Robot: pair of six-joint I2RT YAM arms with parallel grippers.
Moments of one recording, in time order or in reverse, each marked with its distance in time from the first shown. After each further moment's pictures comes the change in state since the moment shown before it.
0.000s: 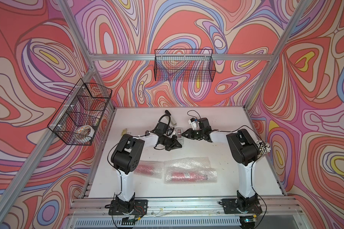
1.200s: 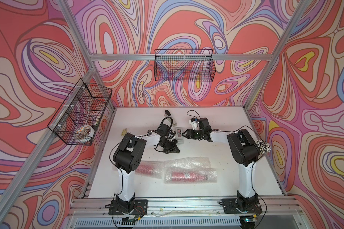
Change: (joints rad) left arm -0.017 -0.005 0.041 -0.251 -0.124 0.188; right arm 0.005 -0.042 -0.018 -0.069 0.095 -0.102
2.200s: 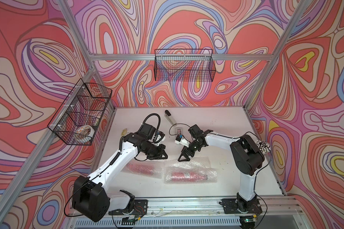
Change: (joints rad) left arm 0.038 -0.668 -0.119 -0.534 -0.079 0.180; right arm 0.189 -0.108 0.050 -0.691 -0.179 -0.867
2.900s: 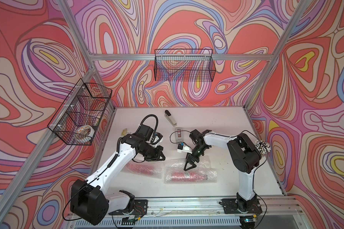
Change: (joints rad) left arm 0.019 -0.015 -0.015 -0.033 -0.008 0.029; right arm -0.001 0.006 -0.039 -0.295 -0.087 -0.222
